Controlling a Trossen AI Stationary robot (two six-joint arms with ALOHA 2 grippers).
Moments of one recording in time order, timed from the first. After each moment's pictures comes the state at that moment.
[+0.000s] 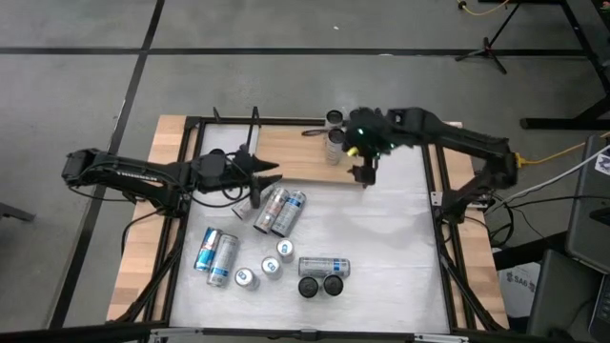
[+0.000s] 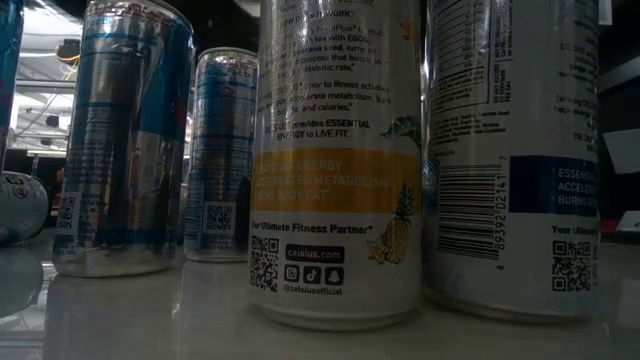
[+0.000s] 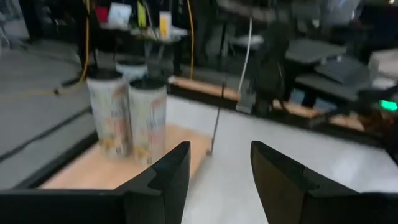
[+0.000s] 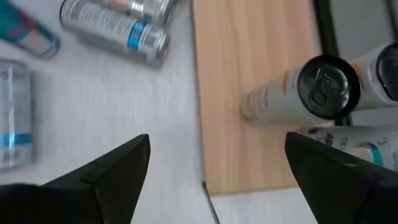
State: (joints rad) left arm 0.02 1.02 0.61 0.28 -0.30 -0.17; right arm -0.23 1.53 1.63 -1.16 0.01 -0.15
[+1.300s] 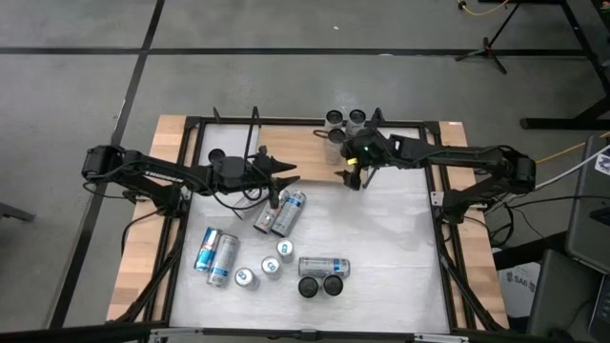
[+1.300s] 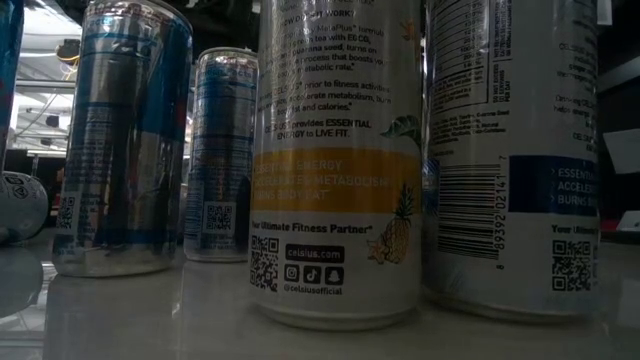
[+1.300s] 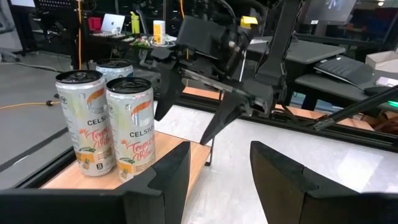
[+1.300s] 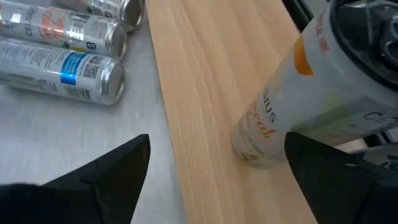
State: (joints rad) left arm 0.06 1.29 0.61 0.57 -0.24 -0.13; right arm -0.31 1.40 0.96 -0.34 -0.01 -0.09
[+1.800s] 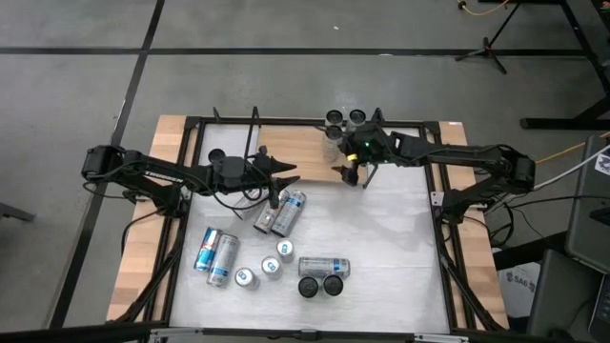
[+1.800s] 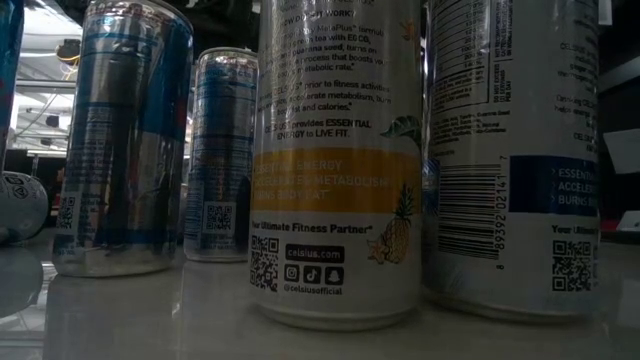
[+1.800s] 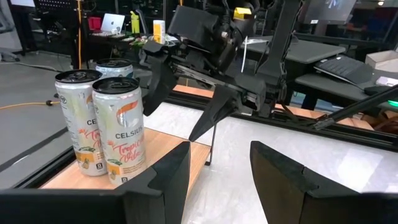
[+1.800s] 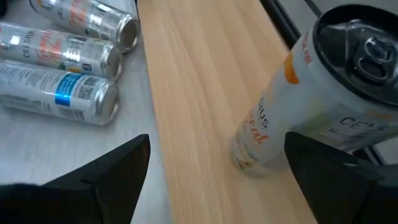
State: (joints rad) left arm 0.06 1.29 0.61 0.57 -0.24 -0.13; right arm -0.34 1.41 0.96 -0.26 -0.02 -0.11
